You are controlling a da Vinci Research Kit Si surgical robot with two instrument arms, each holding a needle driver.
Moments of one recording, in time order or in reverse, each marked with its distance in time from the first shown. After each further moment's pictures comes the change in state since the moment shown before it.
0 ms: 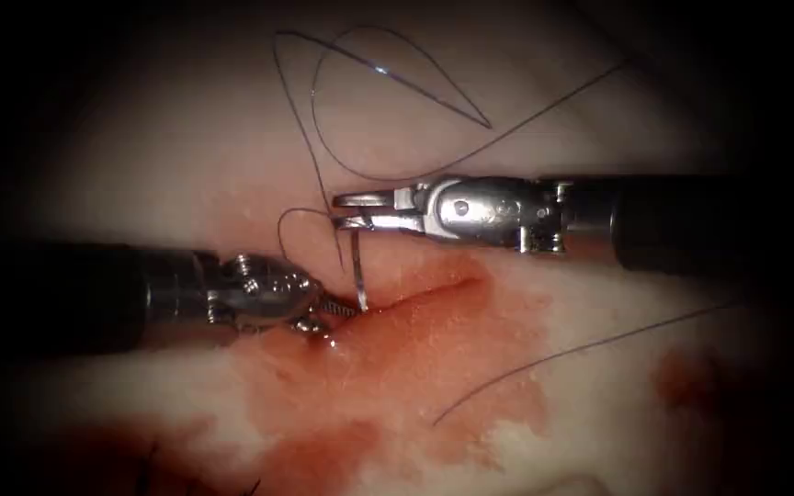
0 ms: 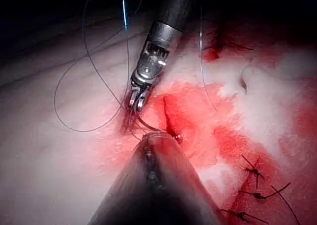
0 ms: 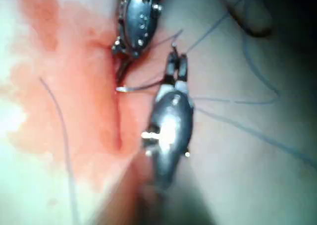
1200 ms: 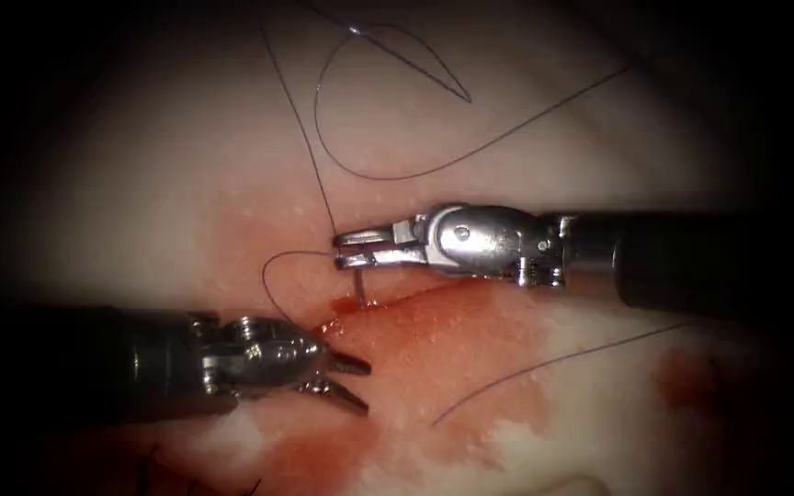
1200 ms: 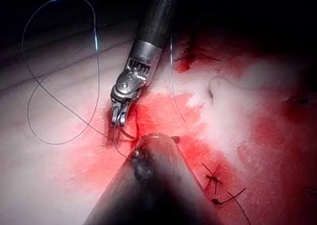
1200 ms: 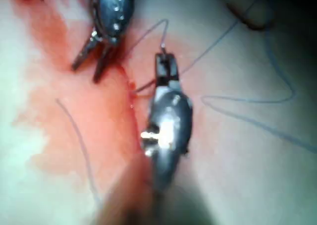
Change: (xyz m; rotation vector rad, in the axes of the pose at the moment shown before) right arm 0.000 0.000 0.000 0.040 -0.040 0.225; left arm 0.001 0.007 0.002 0.146 -0.093 0.070
